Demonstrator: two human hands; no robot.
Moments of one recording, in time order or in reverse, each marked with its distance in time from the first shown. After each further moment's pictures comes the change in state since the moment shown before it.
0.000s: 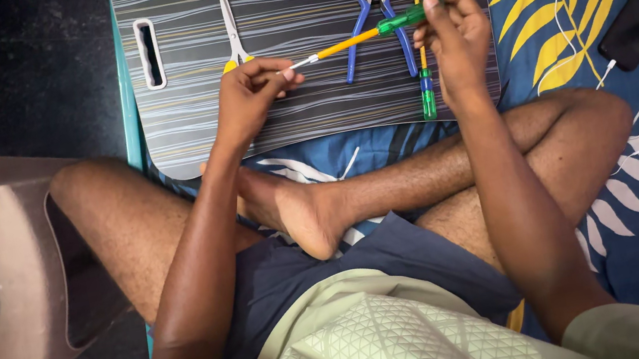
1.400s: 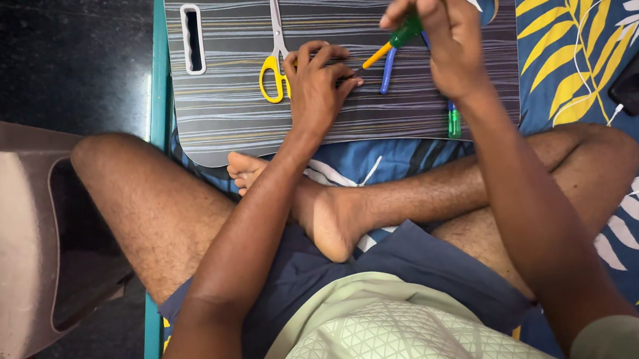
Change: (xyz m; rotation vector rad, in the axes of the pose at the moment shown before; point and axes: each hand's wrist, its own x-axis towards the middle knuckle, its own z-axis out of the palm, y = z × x) left_hand 0.019 -0.032 0.041 0.918 0.282 0.469; right_hand 0.007 -0.054 0.104 -0.358 -0.586 -0.412
